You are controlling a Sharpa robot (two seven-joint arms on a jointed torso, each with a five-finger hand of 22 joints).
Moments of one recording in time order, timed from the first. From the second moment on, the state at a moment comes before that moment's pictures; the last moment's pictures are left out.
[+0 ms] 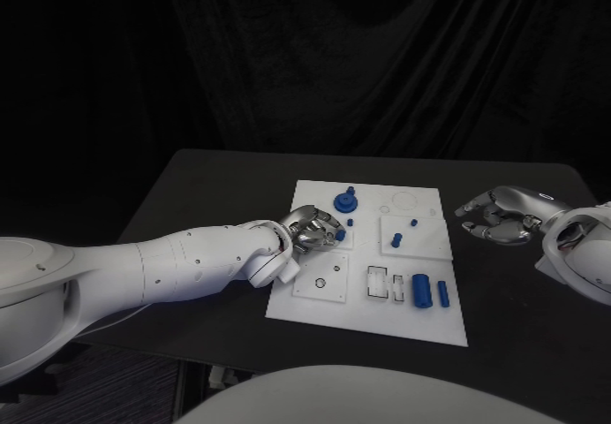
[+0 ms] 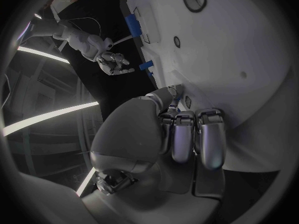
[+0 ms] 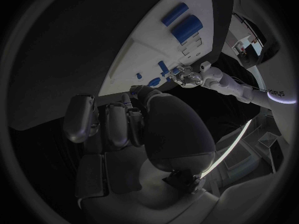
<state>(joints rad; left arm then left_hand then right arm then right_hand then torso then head) 1.03 -0.59 -0.18 1.26 -0.59 -0.35 0.11 1.43 0.06 0.45 -0.13 0.27 0.71 0.14 0.42 0.34 1.47 0.03 1.58 1.31 1.47 -0.03 1.57 1.31 0.17 1.47 0.07 1.51 1.31 1.29 -1.08 -0.25 1.58 -1.36 -0.28 -0.13 1.33 -0.06 0.38 0.13 0.47 0.81 0.11 0.07 0.13 1.45 0.00 1.44 1.31 1.47 -0.06 1.30 1.25 0.06 1.45 0.05 1.17 1.31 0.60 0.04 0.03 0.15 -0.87</state>
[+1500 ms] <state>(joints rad) 1.02 -0.59 -0.17 1.25 -0.59 -0.32 0.11 1.40 0.04 0.48 -0.14 0.26 0.58 0.14 0.36 0.37 1.47 0.04 1.57 1.31 1.47 -0.03 1.57 1.31 0.19 1.47 0.07 1.51 1.31 1.29 -1.08 -0.25 1.59 -1.36 -0.26 -0.13 1.33 -0.06 0.39 0.12 0.47 0.80 0.10 0.07 0.13 1.44 0.00 1.43 1.31 1.47 -0.06 1.30 1.25 0.06 1.45 0.05 1.17 1.31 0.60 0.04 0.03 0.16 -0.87</state>
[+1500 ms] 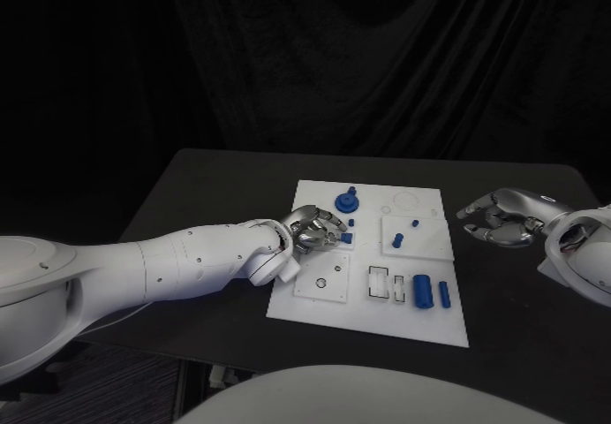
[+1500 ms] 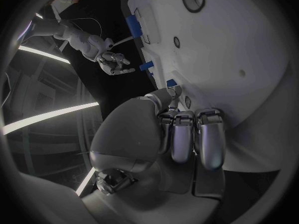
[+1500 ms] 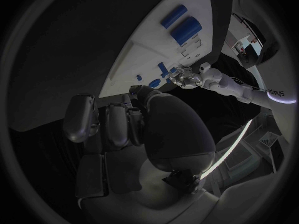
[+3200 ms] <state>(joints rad) 1.16 -0.92 -0.21 1.59 -1.14 -0.54 0.25 1.40 0.00 0.35 -0.03 0.20 0.62 0.15 0.36 0.27 1.47 0.05 1.57 1.31 1.46 -0.01 1.57 1.31 0.00 1.47 0.09 1.51 1.31 1.30 -0.88 -0.25 1.68 -1.45 -0.38 -0.08 1.36 -0.12 0.28 0.07 0.37 0.82 0.12 0.08 0.15 1.46 0.01 1.53 1.31 1.47 -0.05 1.43 1.31 0.06 1.46 0.05 1.34 1.31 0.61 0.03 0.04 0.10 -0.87</state>
